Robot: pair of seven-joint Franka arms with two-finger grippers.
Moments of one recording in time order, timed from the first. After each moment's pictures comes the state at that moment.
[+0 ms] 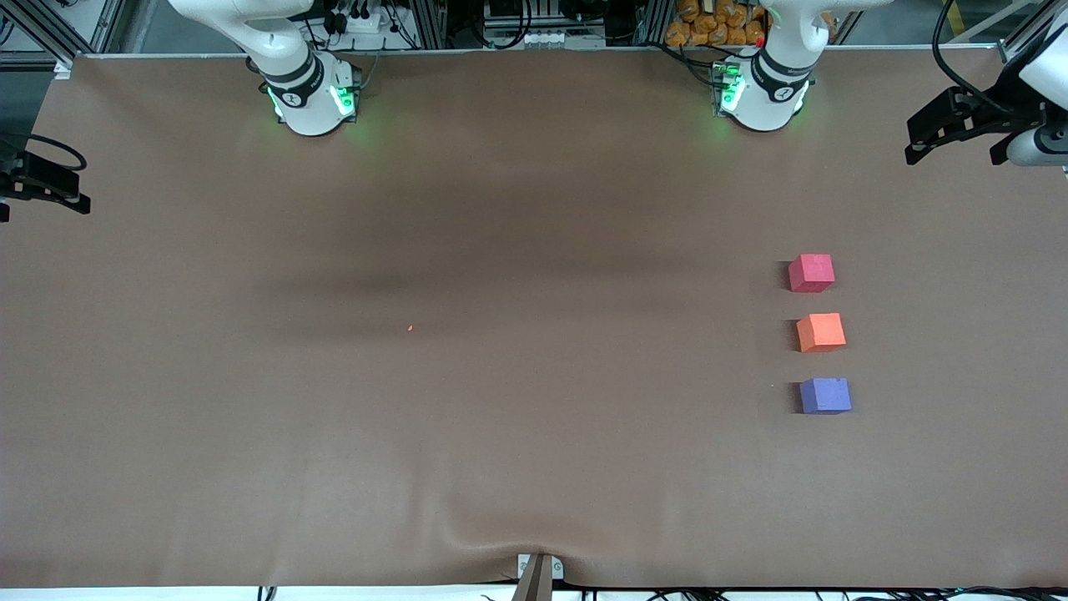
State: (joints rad) left arm 0.03 -0.03 -0.15 -1.42 0.01 1.33 -0.10; right arm 0.07 0.12 -0.17 -1.32 -0.01 1.32 -0.21
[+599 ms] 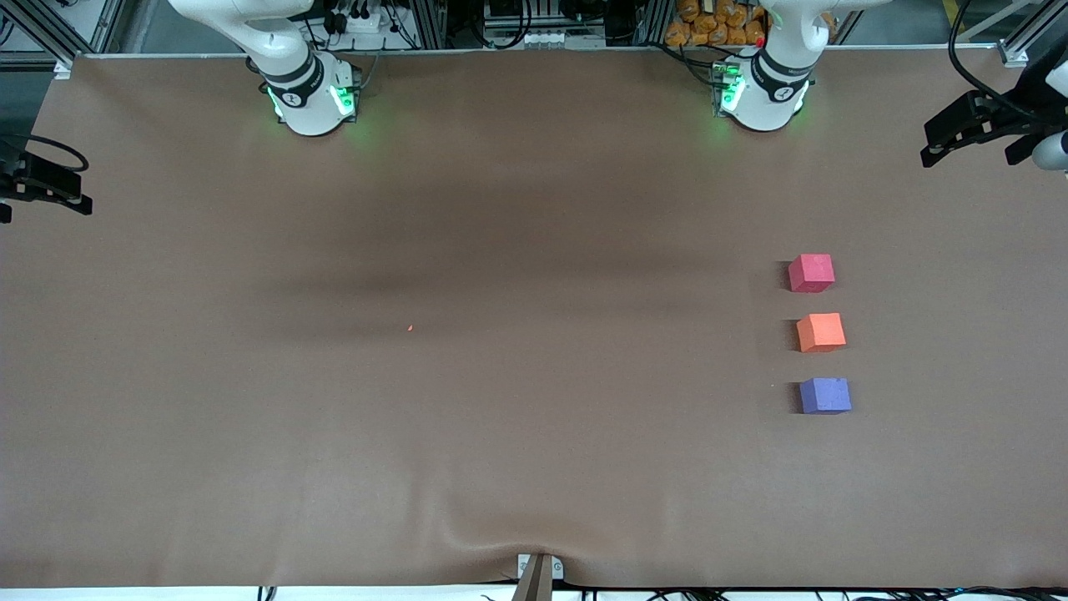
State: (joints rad) left arm 0.05 -0.03 -0.14 -1.42 0.01 1.33 -0.10; right arm 0.07 0.12 -0.16 -1.32 -0.01 1.32 -0.21
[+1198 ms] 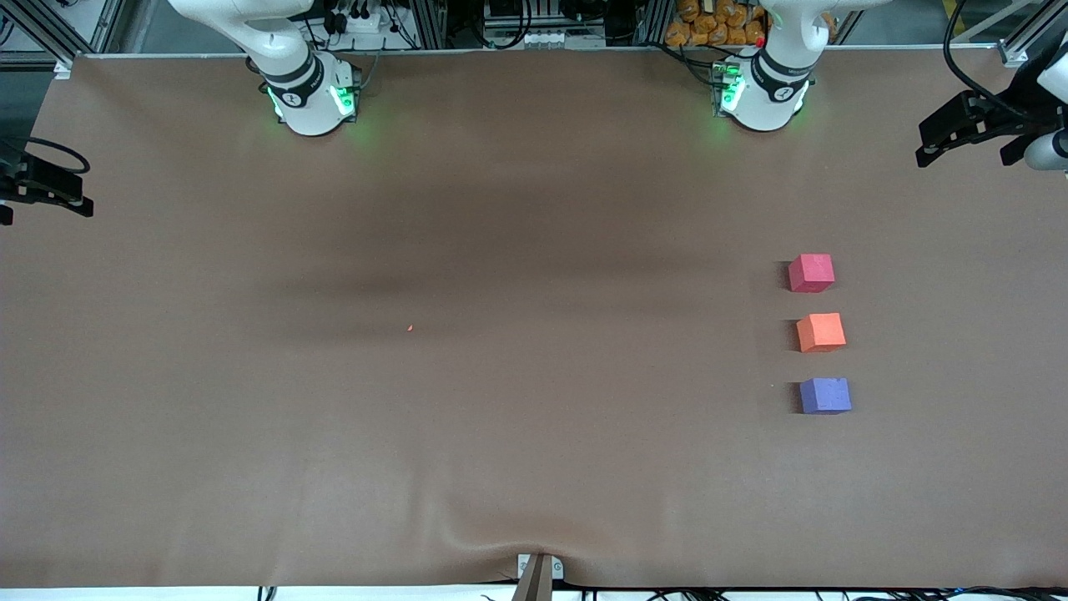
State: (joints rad) left arm 0.05 -0.03 -0.15 -1.42 0.01 1.33 -0.10; right arm 0.07 0.12 -0.16 -1.32 -0.01 1.32 -0.21
